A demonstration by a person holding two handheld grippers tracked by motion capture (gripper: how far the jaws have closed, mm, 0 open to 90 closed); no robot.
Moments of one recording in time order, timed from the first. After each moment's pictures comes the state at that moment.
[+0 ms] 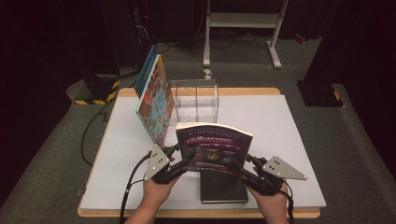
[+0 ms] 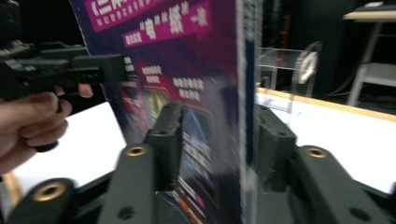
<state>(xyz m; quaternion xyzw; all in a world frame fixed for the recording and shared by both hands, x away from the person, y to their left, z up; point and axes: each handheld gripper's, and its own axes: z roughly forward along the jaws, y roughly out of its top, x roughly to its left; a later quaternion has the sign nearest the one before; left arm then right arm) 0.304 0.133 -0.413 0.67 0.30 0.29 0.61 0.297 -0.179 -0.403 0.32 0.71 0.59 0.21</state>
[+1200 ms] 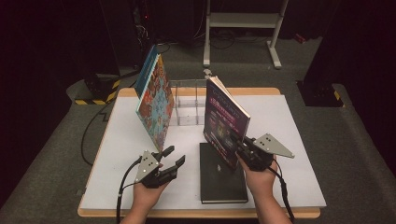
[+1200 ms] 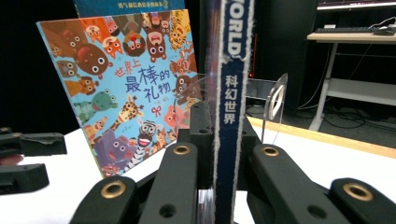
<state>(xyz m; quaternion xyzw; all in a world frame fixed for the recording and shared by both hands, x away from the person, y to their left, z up) 0.305 0.164 -0.446 0.69 0.34 0.26 0.59 0.343 -0.157 -0.389 0.36 0.66 0.60 0.27</state>
